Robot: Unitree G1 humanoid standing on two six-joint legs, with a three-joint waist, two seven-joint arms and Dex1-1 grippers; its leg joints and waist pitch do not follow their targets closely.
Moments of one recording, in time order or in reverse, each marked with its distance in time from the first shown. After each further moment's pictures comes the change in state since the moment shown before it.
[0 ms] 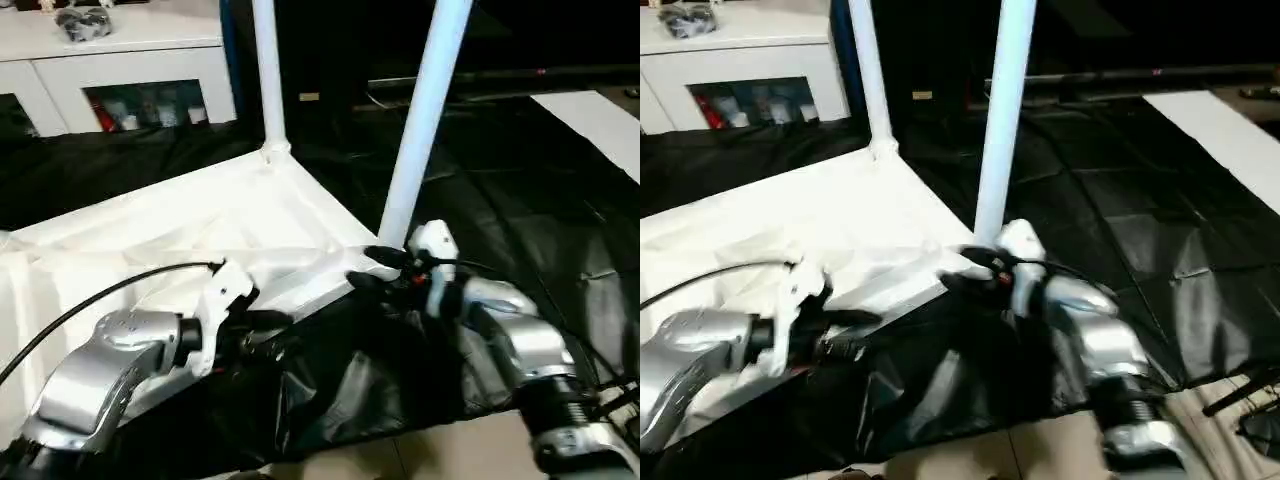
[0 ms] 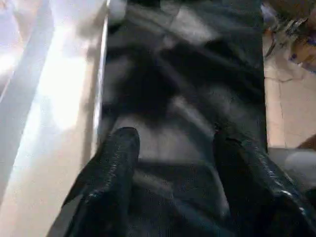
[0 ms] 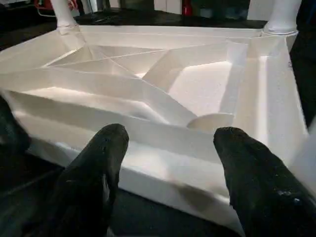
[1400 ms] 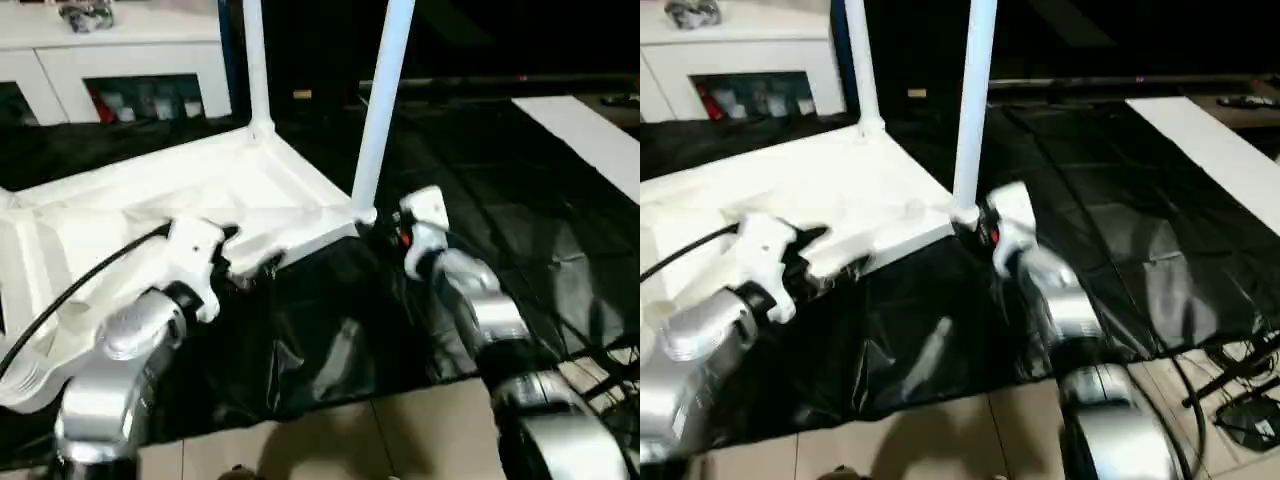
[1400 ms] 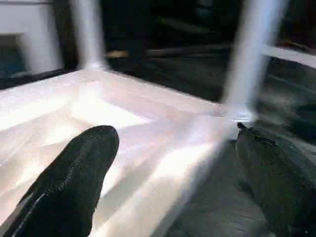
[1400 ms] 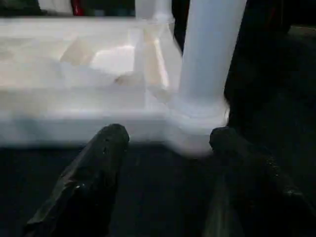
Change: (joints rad) left arm 0.124 -0.399 0.231 -0.067 0.119 -0.377 0.697; right arm 0.002 0.080 -0.064 0.091 -0.072 -0.095 -0.368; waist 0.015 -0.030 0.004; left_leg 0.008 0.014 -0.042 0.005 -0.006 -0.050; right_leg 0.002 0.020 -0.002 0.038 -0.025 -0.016
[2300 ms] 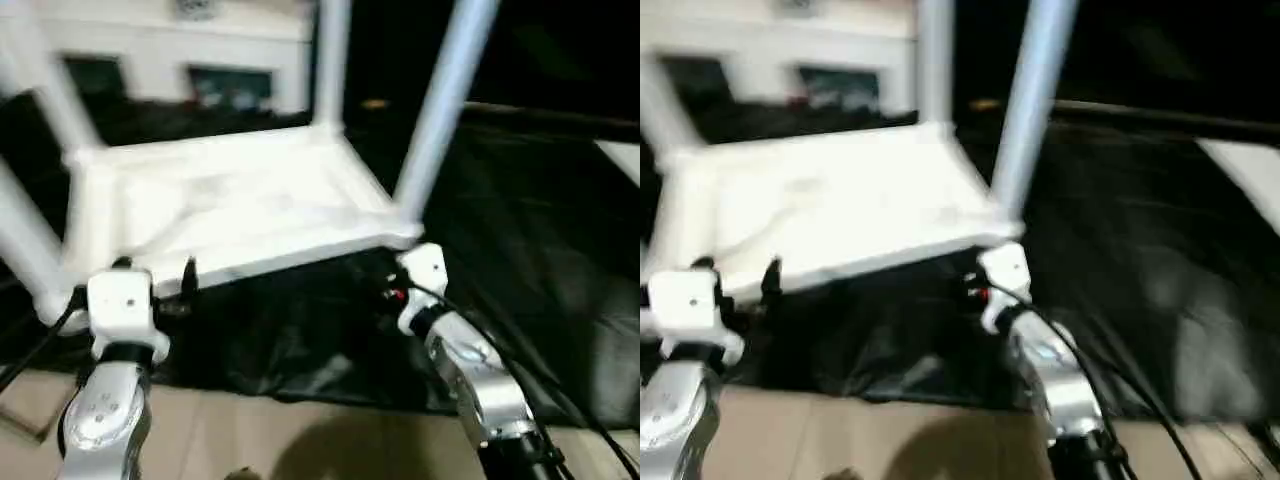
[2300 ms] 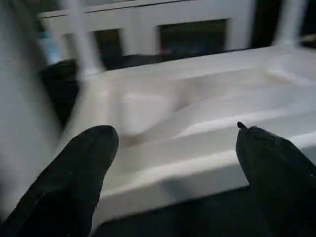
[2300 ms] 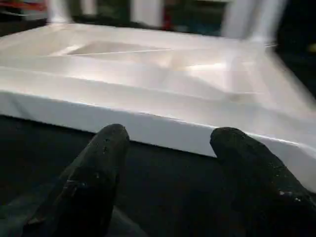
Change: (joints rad) left arm 0.241 -0.033 0.072 -0.069 0.171 -0.163 0.224; right arm 0.238 0.093 0.083 -0.280 0.000 -0.010 -0.056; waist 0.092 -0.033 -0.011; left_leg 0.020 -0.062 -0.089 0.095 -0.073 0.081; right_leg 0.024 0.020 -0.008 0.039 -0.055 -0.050
